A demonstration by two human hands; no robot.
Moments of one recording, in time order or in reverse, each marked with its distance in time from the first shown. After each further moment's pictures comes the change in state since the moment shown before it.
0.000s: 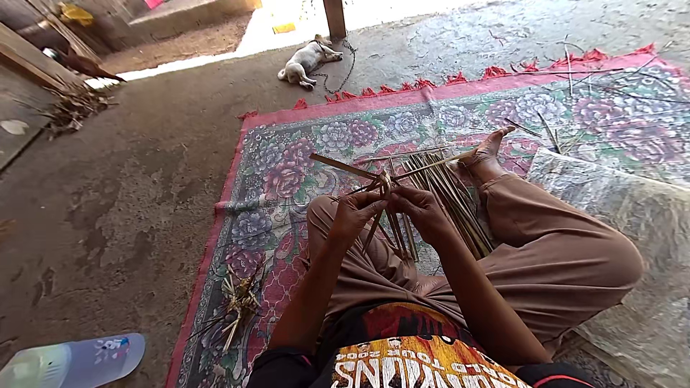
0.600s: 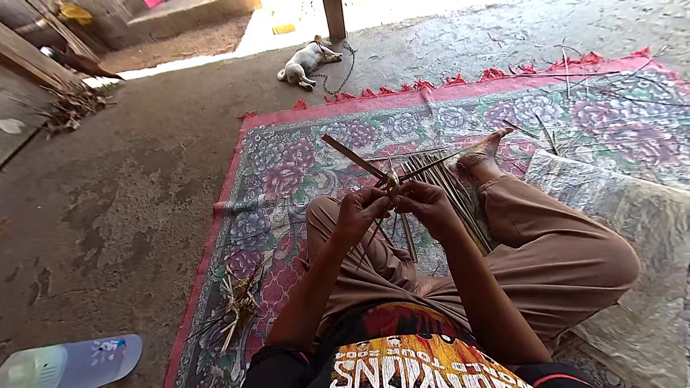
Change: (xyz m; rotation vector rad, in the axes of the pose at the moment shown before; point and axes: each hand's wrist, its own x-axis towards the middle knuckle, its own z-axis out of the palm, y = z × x) left_hand 0.006 0.000 0.005 0.056 -0.096 0.138; right_hand 0.003 -0.005 -0.015 0.057 -0.006 -0.004
